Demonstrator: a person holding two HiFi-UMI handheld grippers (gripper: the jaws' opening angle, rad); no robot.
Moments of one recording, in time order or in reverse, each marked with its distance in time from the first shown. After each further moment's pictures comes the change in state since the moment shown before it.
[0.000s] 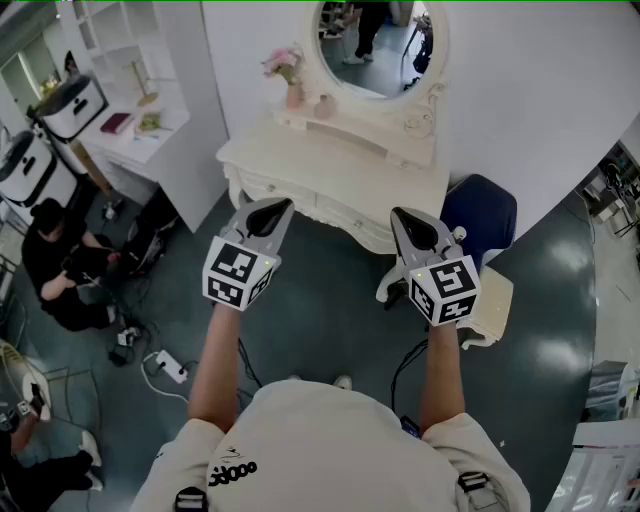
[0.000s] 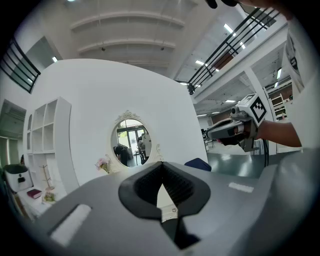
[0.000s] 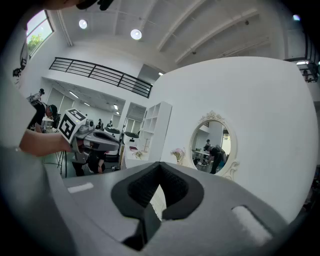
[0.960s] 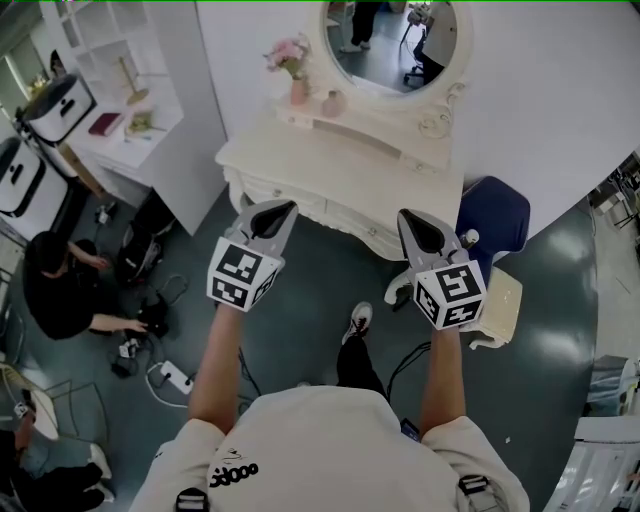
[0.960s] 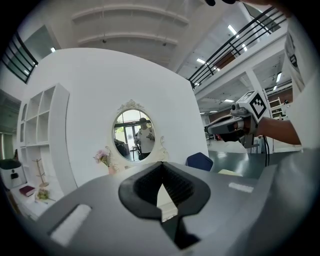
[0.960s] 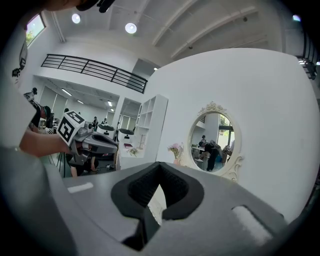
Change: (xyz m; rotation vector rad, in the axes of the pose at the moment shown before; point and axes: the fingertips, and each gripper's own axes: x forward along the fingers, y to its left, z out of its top) left arm 0.040 0.078 -0.056 -0.021 0.040 -0.045; right arm 0.090 -0.004 -0.019 0.029 0.034 -0.044
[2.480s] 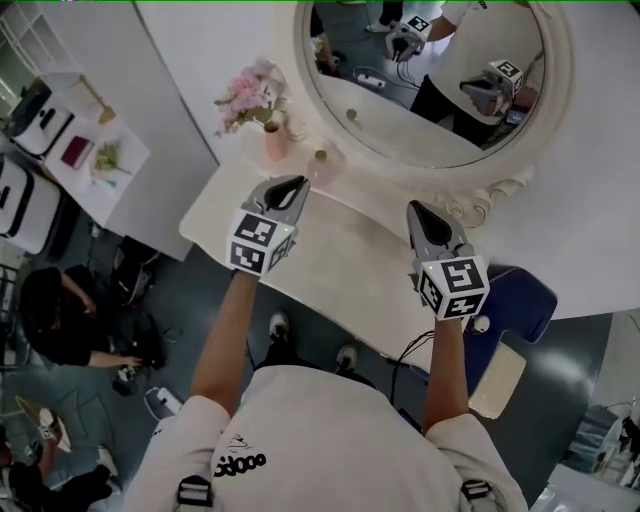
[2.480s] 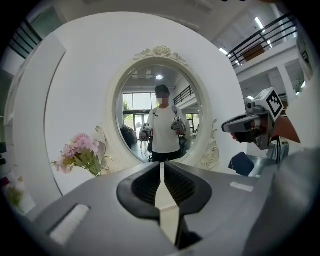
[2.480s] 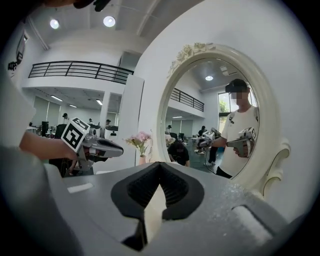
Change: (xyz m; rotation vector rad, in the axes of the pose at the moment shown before) left arm 0.422 0.255 -0.041 -0.121 0.108 0.088; right arm 0.356 -0.313 -0.053 0.103 0.074 0.034
